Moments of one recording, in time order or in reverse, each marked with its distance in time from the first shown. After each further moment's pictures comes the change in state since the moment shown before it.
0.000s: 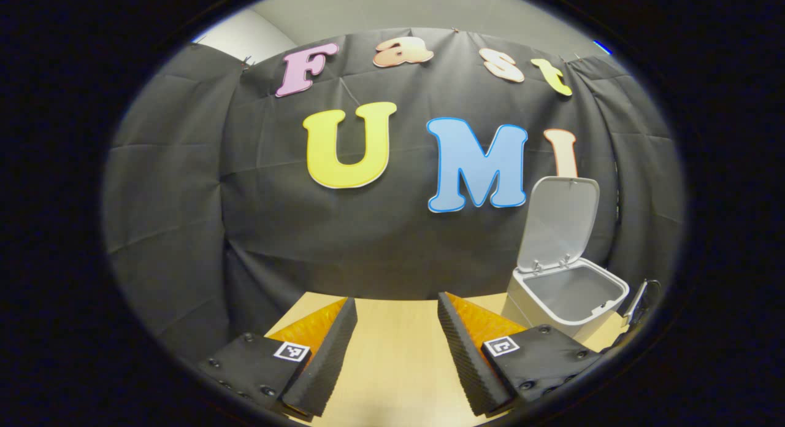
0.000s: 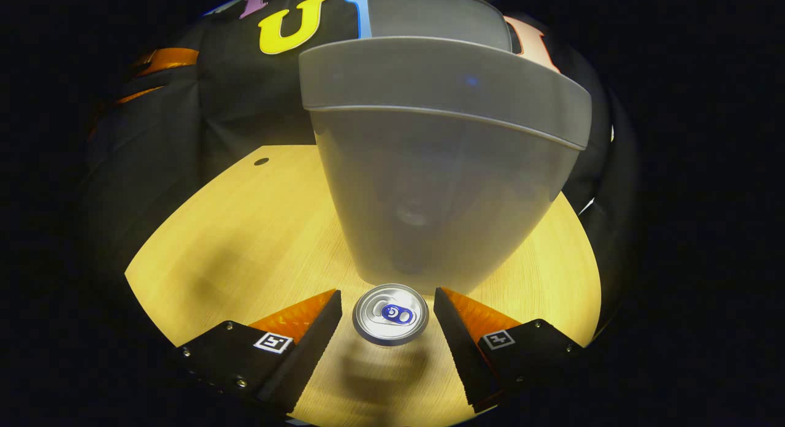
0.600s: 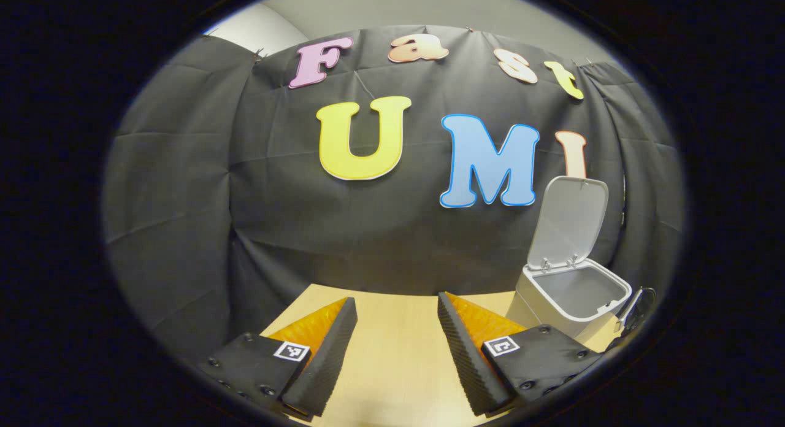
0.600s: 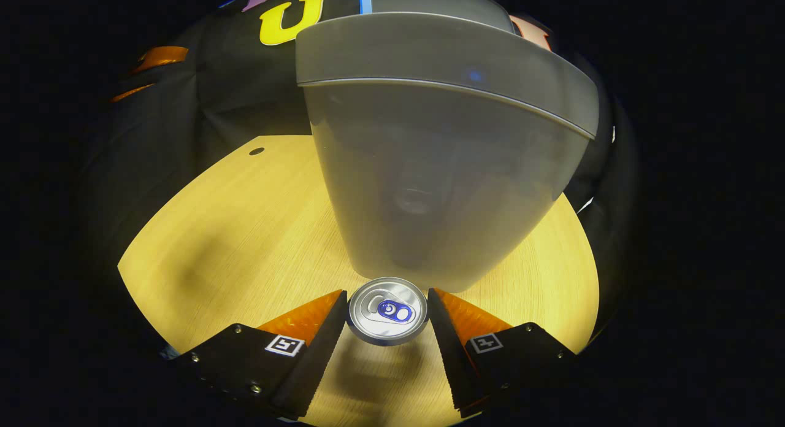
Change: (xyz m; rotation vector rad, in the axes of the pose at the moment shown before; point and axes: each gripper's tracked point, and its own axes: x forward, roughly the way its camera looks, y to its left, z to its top) left arm 0.001 0.010 -0.009 -0.035 0.018 0.008; right arm 0.003 0.000 -0.006 -0.015 0.018 -0.016
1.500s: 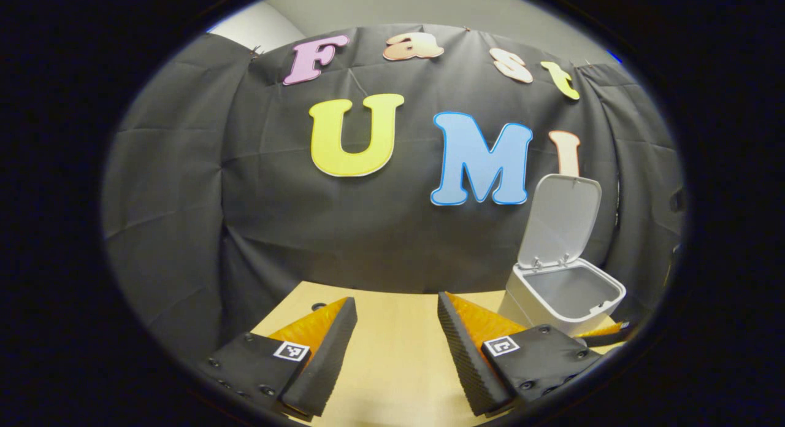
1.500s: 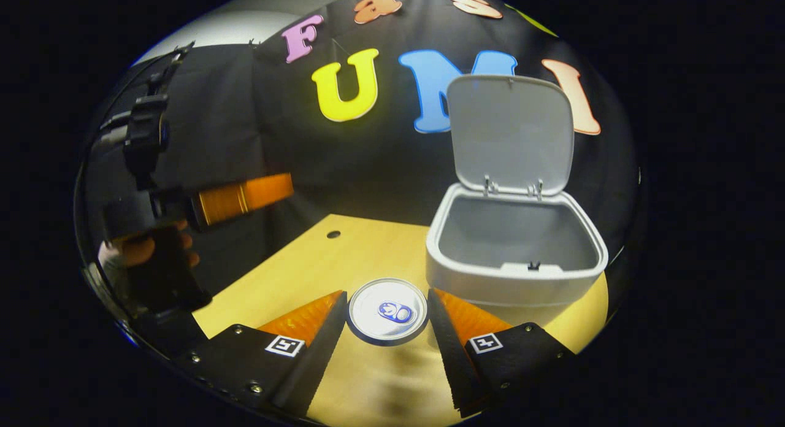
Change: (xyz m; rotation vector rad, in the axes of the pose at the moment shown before) left arm -0.001 -0.009 -0.006 -0.011 0.009 -0.018; right arm -0.099 0.083 0.166 0.001 -0.346 0.277
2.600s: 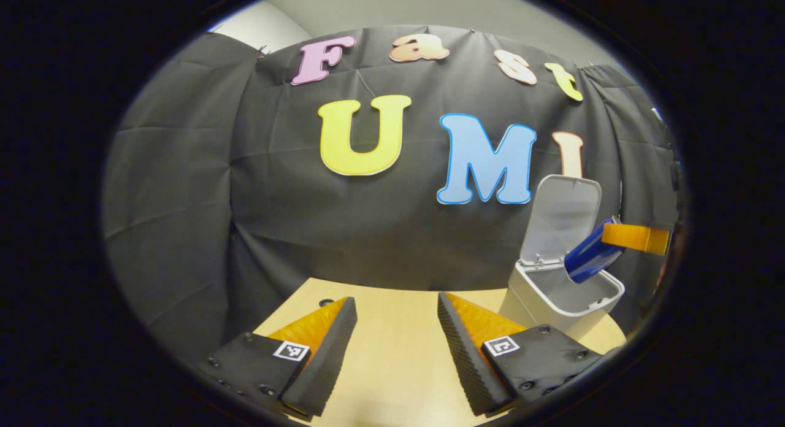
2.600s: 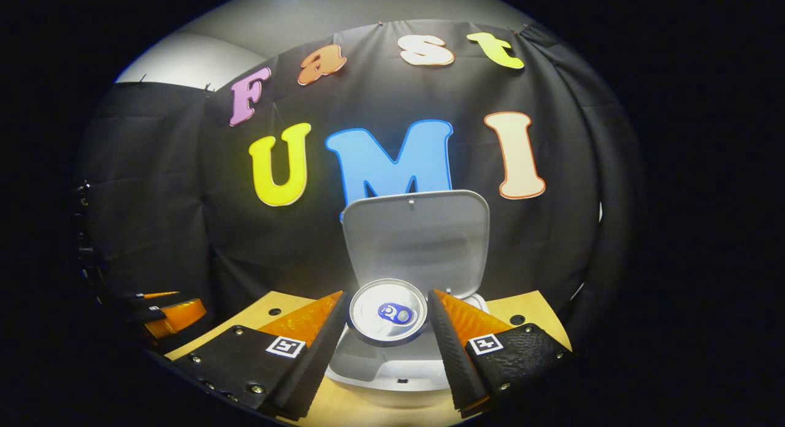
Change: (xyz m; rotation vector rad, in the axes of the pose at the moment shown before) left arm -0.016 0.002 -0.004 -0.008 0.004 0.008; right arm -0.025 -0.130 0.110 0.053 -0.257 -0.296
